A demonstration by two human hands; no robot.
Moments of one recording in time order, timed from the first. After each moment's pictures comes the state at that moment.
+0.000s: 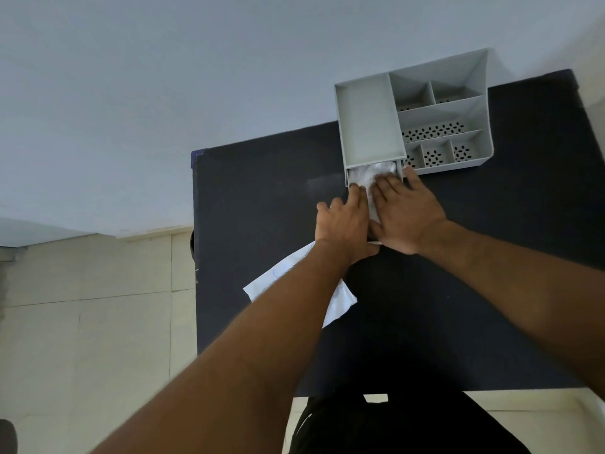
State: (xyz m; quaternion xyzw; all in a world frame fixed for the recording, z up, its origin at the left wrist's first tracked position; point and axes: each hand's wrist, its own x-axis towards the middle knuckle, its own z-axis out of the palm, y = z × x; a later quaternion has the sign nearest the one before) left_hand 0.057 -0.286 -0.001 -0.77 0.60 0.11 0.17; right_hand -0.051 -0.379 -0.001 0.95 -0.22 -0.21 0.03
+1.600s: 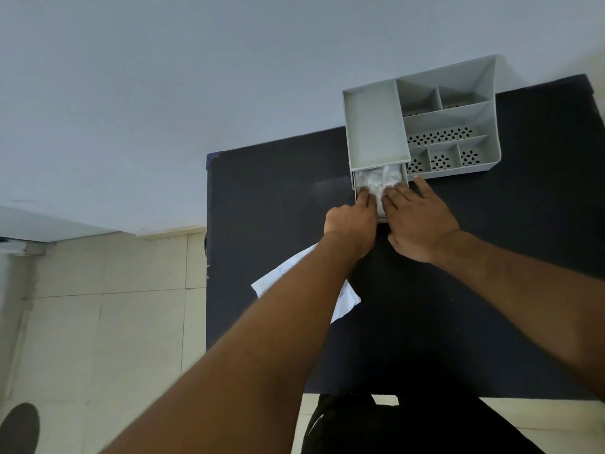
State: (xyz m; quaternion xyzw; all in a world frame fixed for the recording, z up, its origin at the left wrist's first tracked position) left_hand 0.053 -0.295 0.009 -0.78 0.59 0.17 0.13; right_hand -0.070 -0.373 0.010 0.96 -0.22 -0.19 0.00
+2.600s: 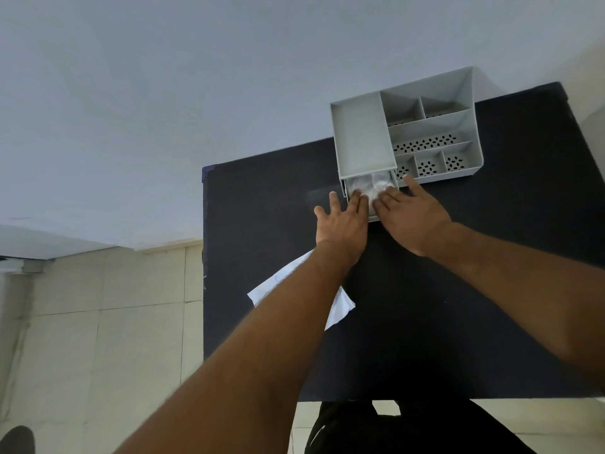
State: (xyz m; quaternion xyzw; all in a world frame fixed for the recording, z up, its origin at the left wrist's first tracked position) left_hand 0.047 -0.295 0.014 -0.78 0.57 0.18 0.20; right_hand -0.072 -0.387 0.027 0.95 -0.17 -0.24 0.07
